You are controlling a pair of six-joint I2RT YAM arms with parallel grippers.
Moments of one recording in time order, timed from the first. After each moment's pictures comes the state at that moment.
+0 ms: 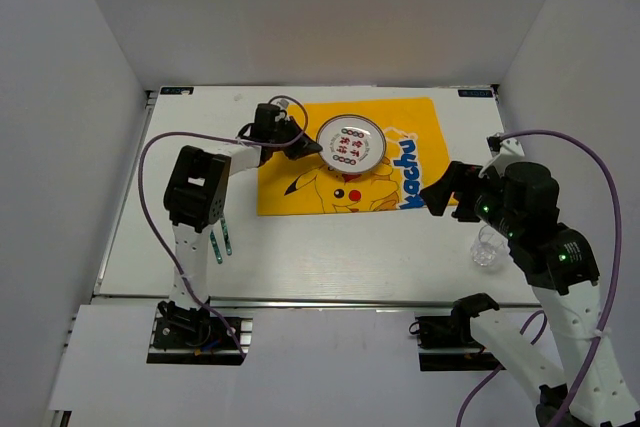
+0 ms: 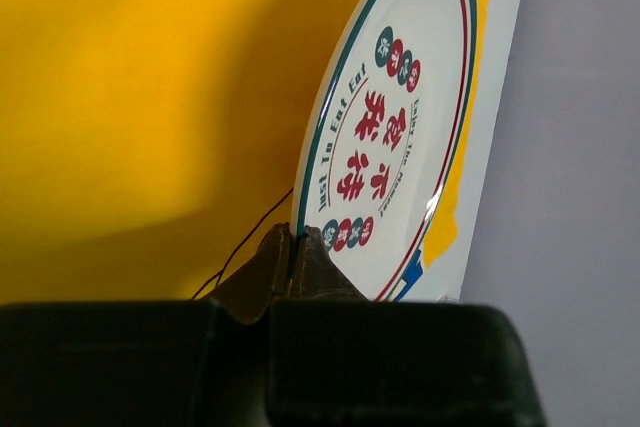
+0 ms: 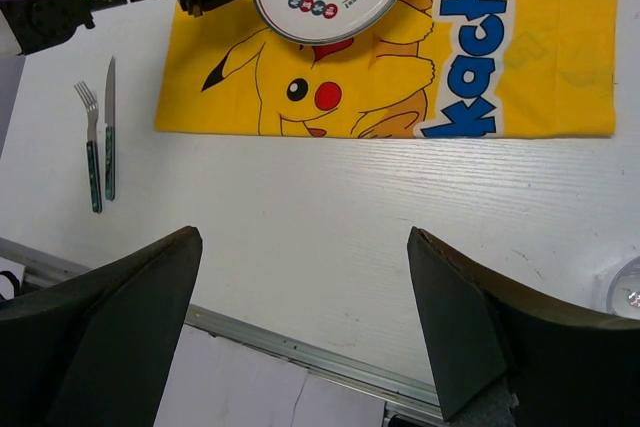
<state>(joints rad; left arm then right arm) -0.33 2.19 1.45 0.15 0.49 -0.90 0.32 0.70 1.13 -0.90 -0.12 0.39</state>
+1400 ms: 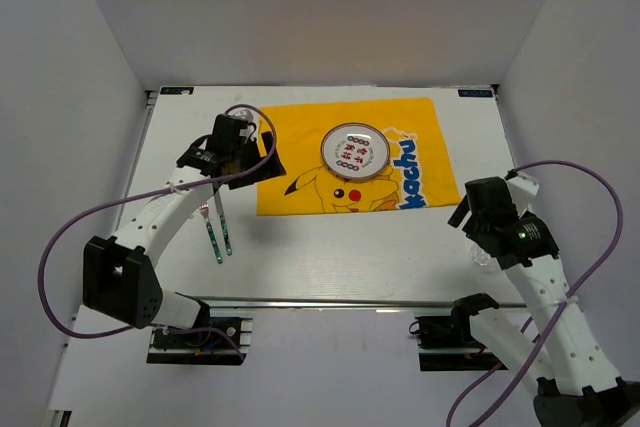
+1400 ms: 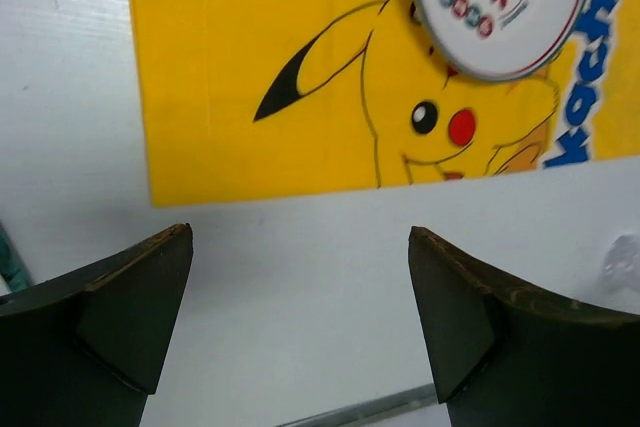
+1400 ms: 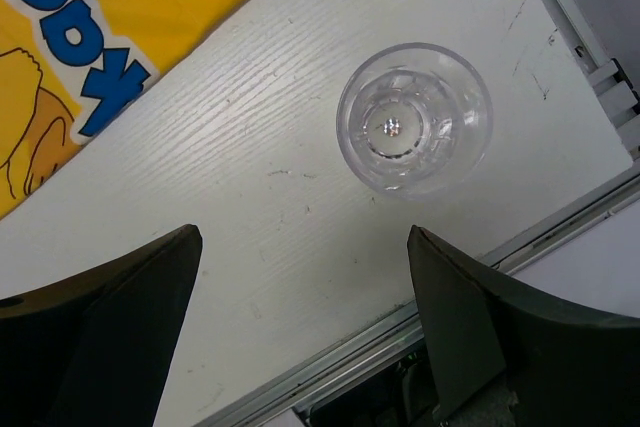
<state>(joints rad) -0.37 1.41 1.16 -0.56 0.06 -0.57 0.31 0.73 0.89 -1.11 0.53 0.71</state>
